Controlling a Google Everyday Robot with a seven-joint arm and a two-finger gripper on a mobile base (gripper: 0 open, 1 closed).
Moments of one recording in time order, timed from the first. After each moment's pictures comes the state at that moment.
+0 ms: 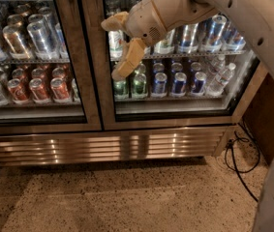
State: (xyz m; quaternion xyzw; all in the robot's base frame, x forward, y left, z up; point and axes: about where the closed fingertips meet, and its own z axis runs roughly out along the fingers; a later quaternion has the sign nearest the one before) arm 0.583 0.066 0.956 -0.70 0.52 0.31 0.37
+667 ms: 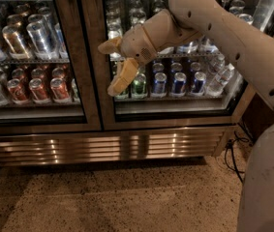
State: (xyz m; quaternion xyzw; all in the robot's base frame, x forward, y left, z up) arm 0.588 0.081 0.897 -0.68 0.54 0.36 0.34
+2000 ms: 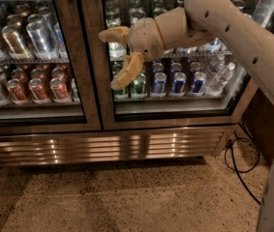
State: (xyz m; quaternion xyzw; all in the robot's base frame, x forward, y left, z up) arm 0.577 0.075 0.935 -0.67 0.48 0.40 0.41
